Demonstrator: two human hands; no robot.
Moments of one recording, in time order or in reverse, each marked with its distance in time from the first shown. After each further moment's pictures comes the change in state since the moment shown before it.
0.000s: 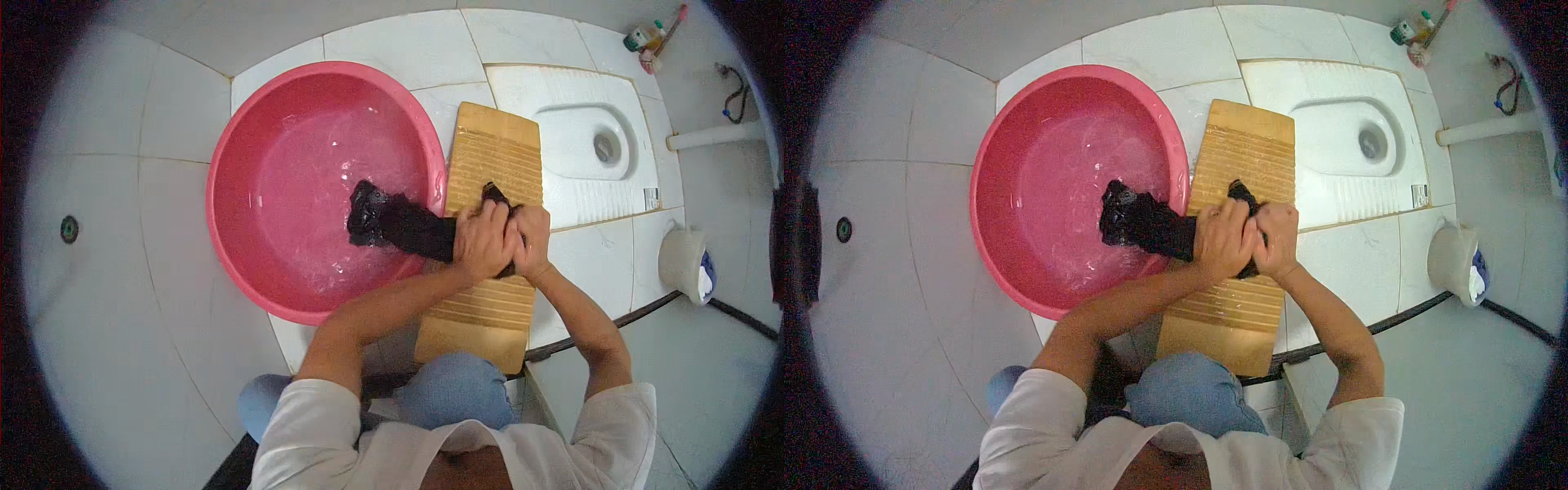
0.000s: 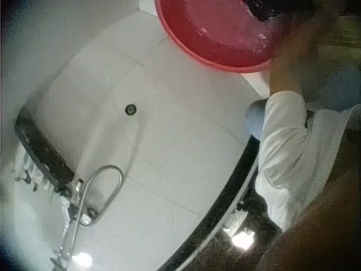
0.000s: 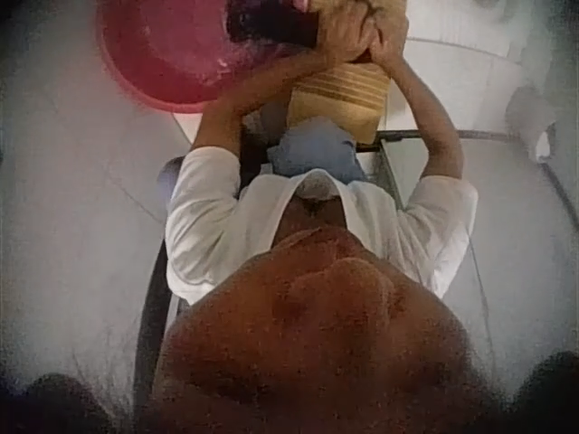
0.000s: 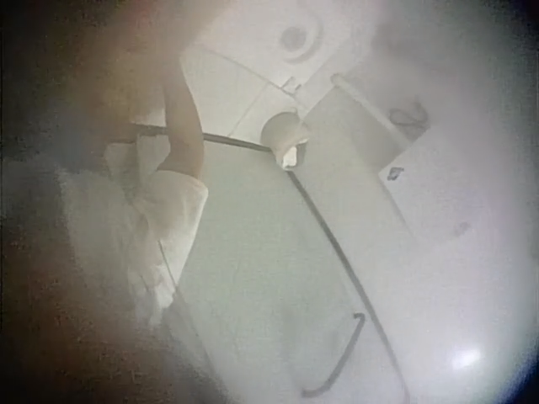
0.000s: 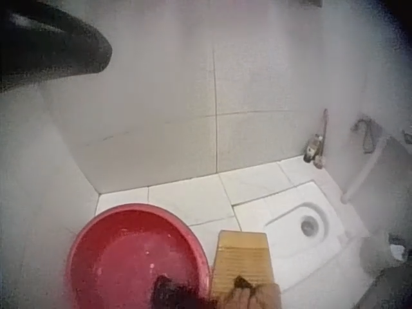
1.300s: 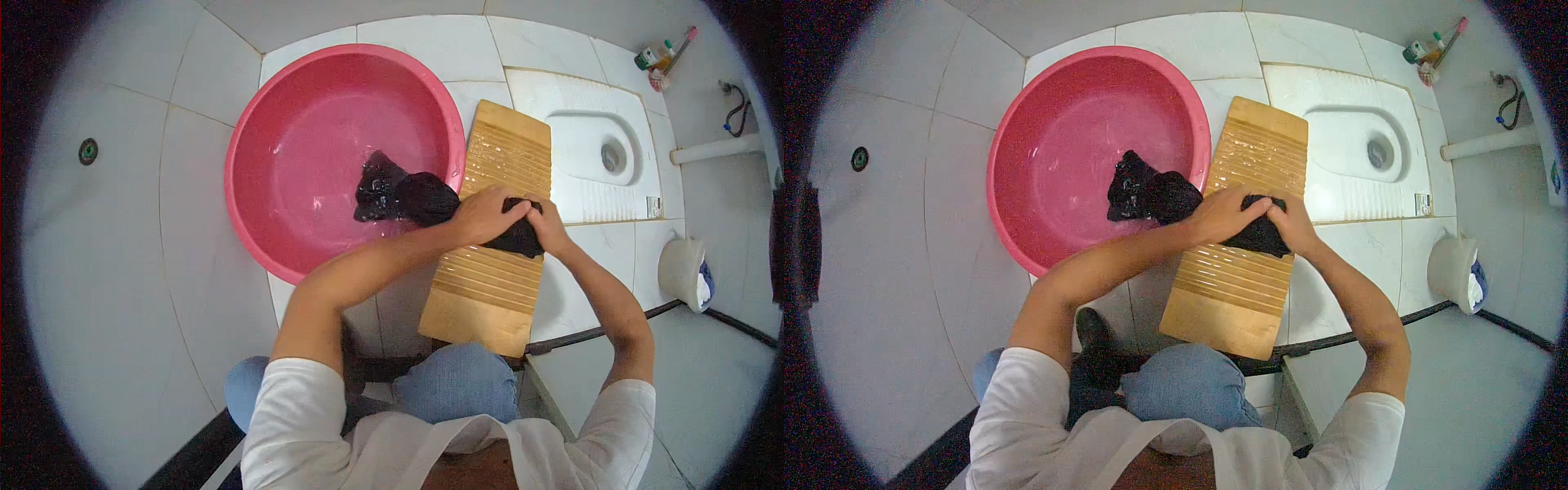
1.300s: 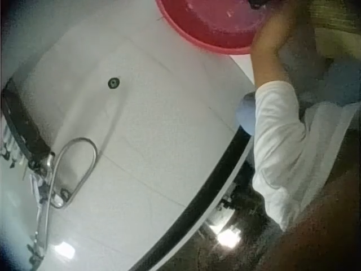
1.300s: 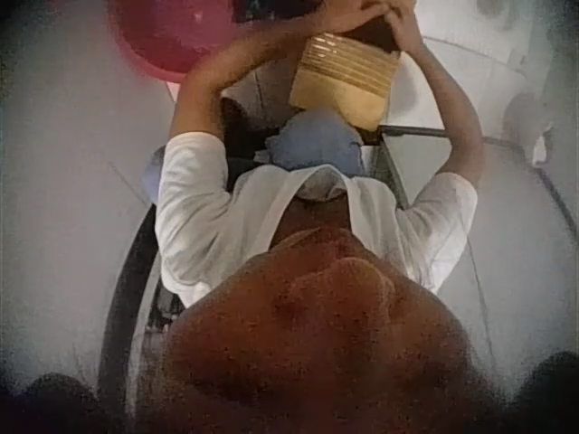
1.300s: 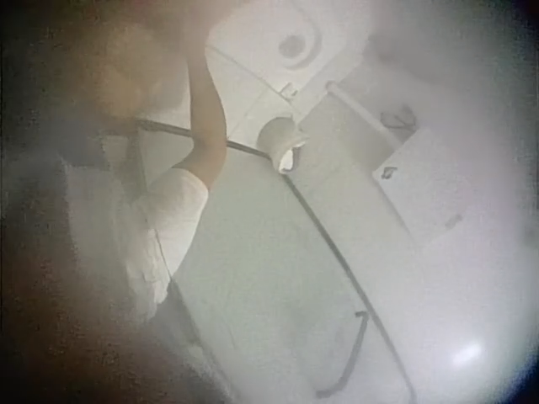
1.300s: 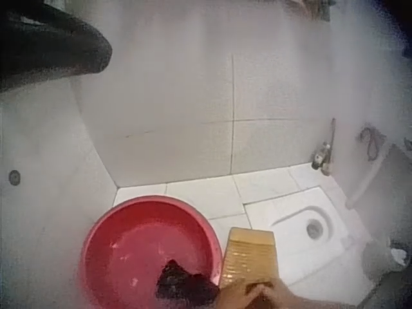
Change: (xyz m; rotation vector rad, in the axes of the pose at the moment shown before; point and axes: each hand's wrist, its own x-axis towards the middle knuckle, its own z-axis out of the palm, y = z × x) left_hand -0.001 -0.005 -0.049 -0.328 -0.392 -0.206; right_hand 0.004 -0.018 -0.022 0.493 -0.140 0.379
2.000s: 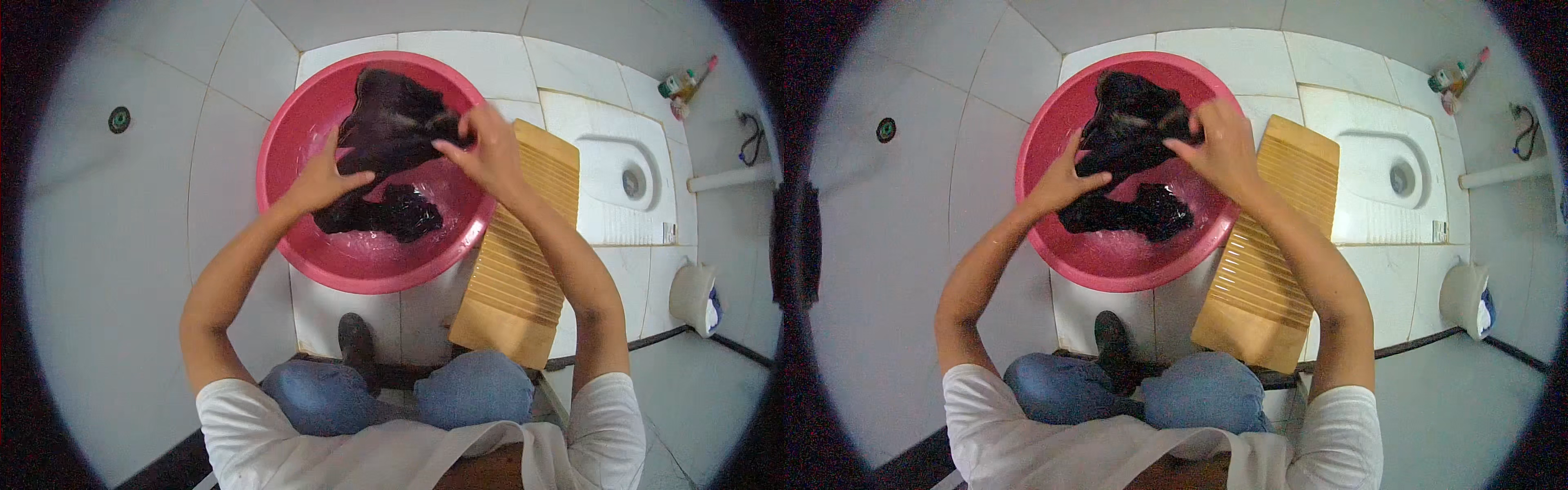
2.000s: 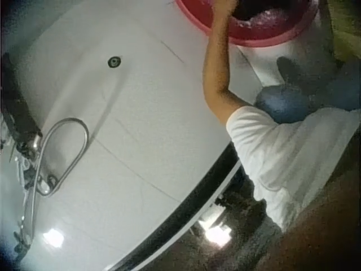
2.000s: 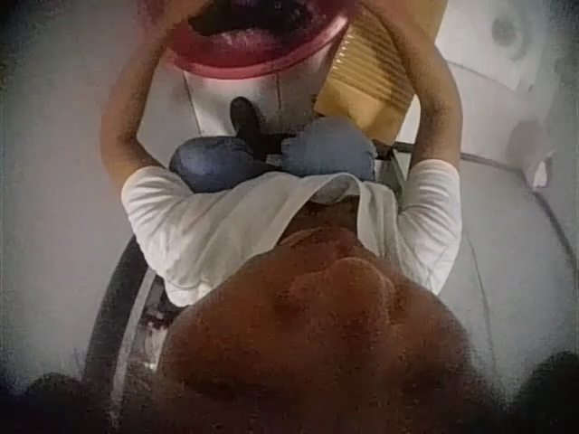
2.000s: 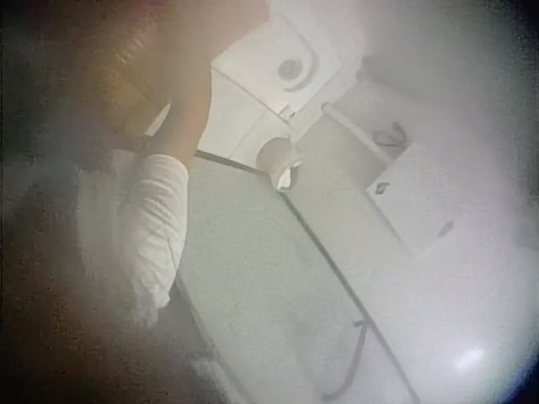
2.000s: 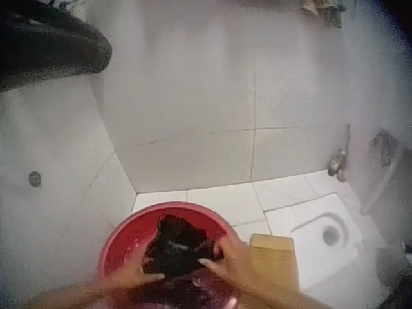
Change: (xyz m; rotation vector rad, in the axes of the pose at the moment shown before) left_hand -0.139 -0.086 -0.245 0.068 0.328 -0.008; right_hand 0.146 -0.151 0.101 -0.389 0.348 -0.596
